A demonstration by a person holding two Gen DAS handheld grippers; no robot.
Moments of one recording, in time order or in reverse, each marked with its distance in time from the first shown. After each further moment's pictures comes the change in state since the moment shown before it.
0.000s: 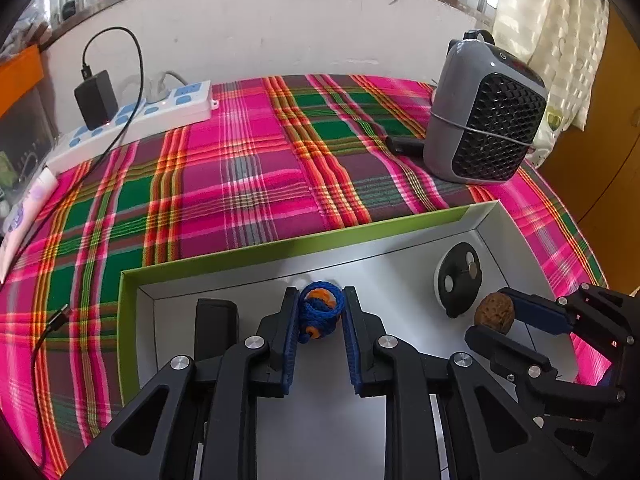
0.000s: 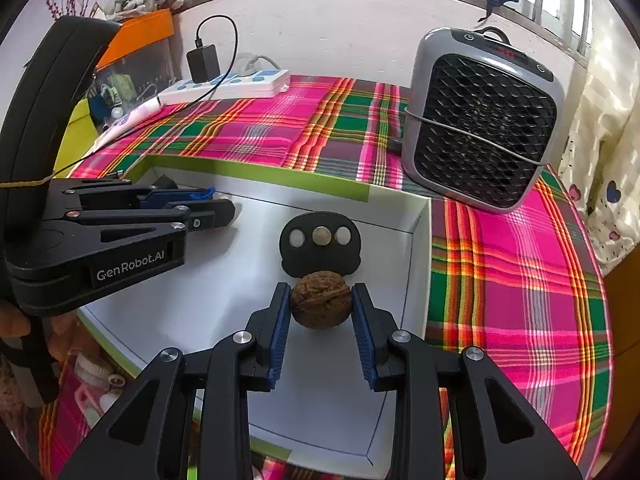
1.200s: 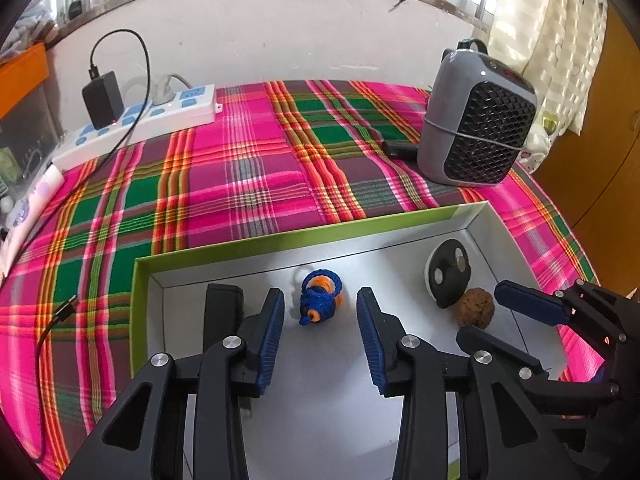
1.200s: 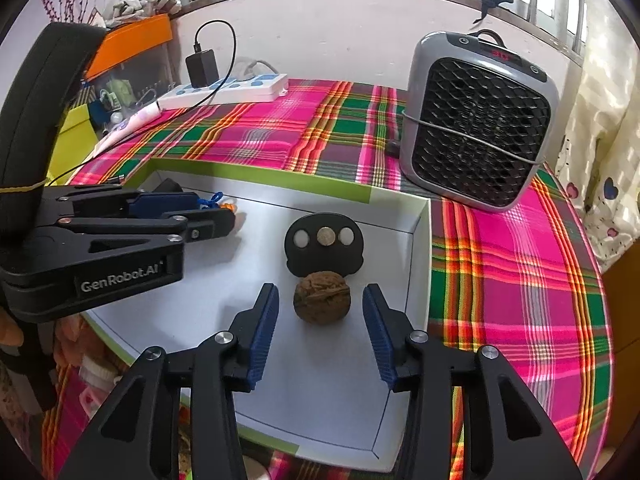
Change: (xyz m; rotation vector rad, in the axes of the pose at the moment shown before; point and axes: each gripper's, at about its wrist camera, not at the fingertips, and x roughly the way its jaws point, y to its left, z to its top) left arm -0.016 0.003 -0.005 -0.016 -0.018 -0.010; right arm -0.007 0.000 -0.002 0.032 -0.019 -0.001
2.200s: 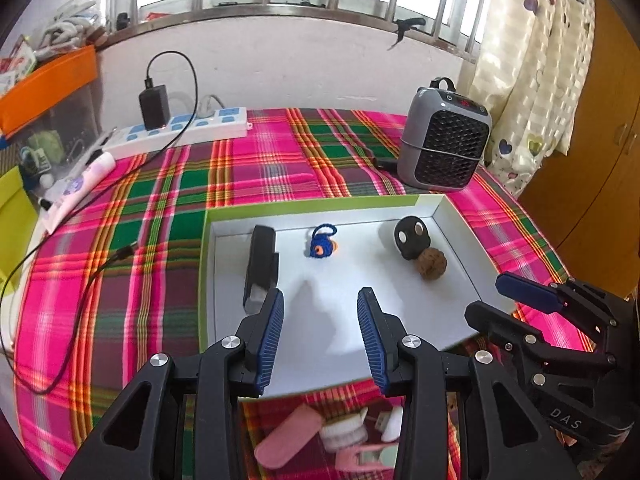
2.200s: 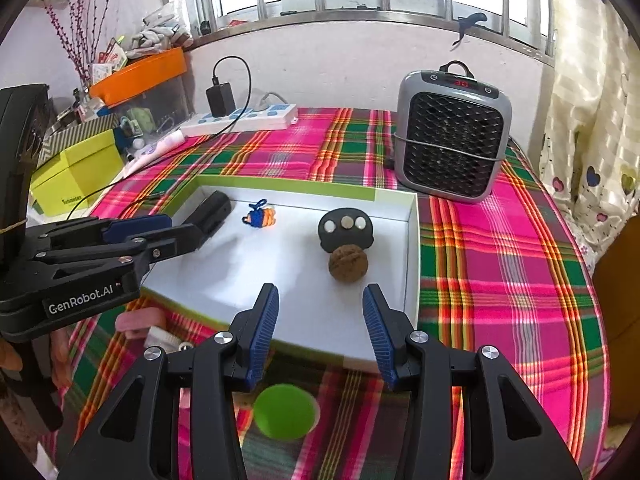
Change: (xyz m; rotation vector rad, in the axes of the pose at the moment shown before) left arm -0.079 0.001 -0.049 -0.044 -0.103 0.012; right arm -0.055 0.019 -0.025 0.041 -0.089 0.015
